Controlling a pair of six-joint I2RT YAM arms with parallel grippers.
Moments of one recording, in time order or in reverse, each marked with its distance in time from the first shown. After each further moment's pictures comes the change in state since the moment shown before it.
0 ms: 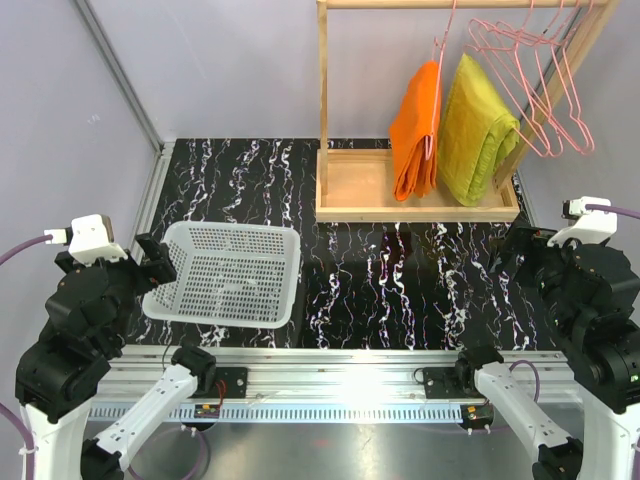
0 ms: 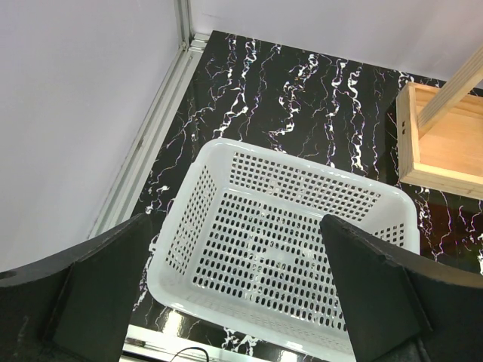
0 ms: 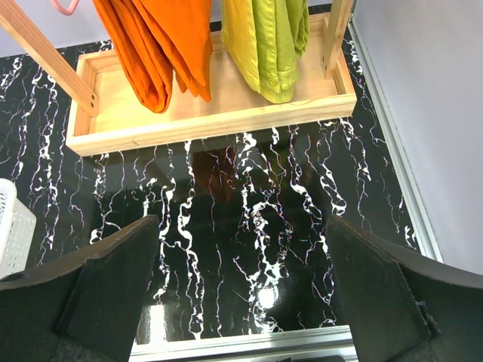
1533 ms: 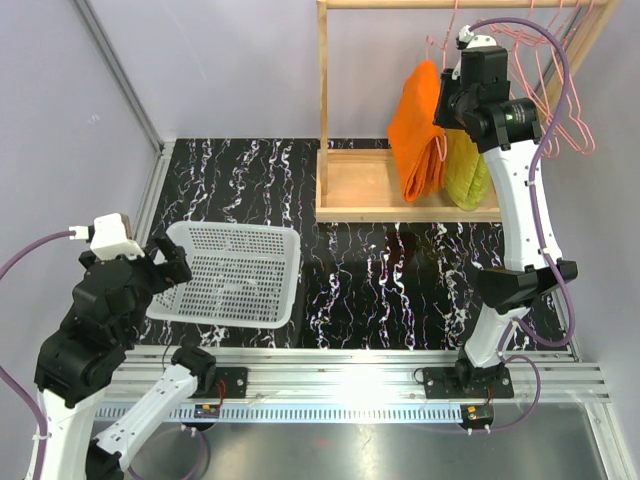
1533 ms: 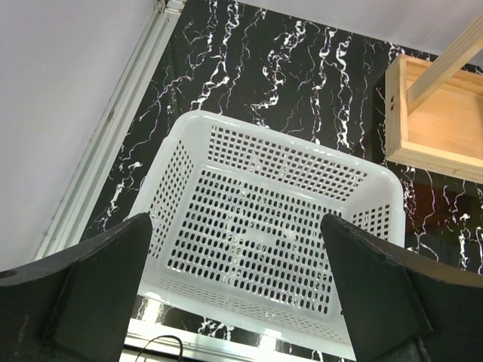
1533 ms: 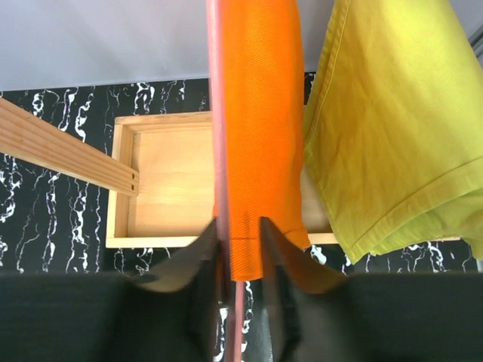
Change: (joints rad) left arm 0.000 -0.003 -0.098 0.011 0.050 -0.092; right arm 0.002 1.164 0.906 0.104 -0.106 -0.006
